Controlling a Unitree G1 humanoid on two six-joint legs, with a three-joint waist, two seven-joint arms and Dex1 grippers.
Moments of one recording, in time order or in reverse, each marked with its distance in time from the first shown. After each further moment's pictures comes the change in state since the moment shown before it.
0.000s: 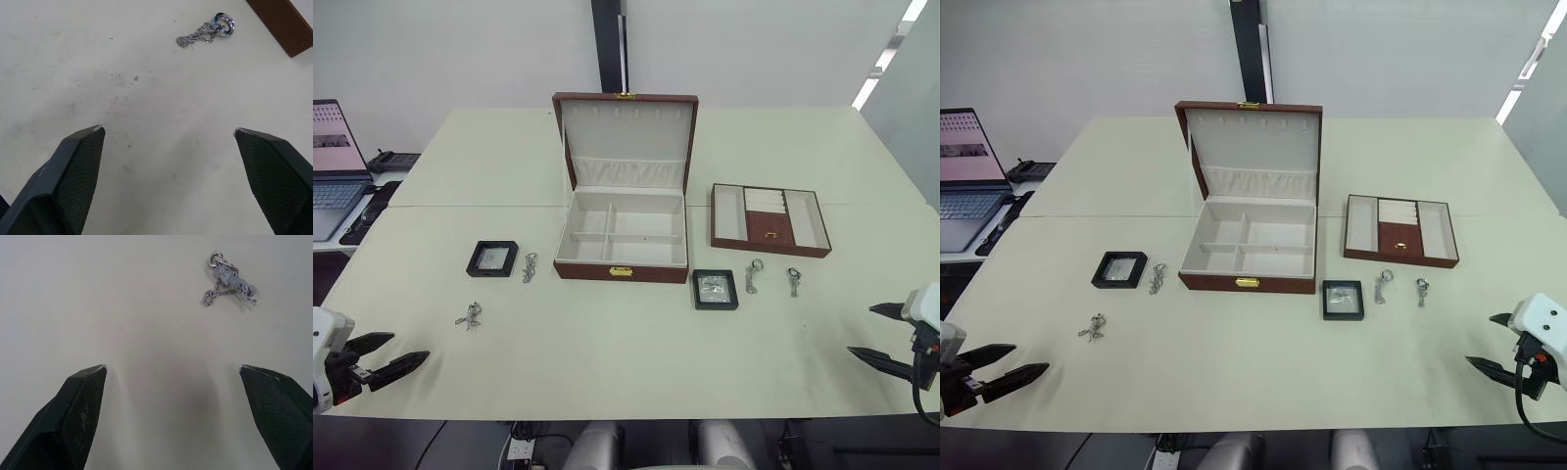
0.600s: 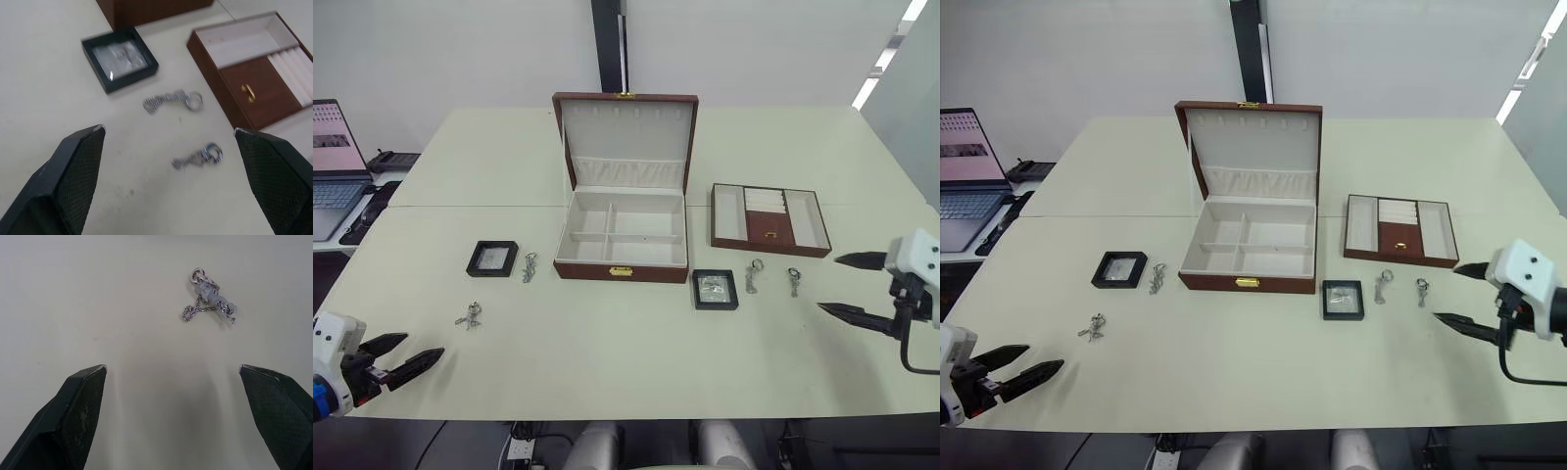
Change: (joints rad) left arm 0.069 -0.094 0.047 -0.183 -0.069 0.093 0.102; right arm -0.442 -0.074 0.202 -0.095 0.203 0.134 0.032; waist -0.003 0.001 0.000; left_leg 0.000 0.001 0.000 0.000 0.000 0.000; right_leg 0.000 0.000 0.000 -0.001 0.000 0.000
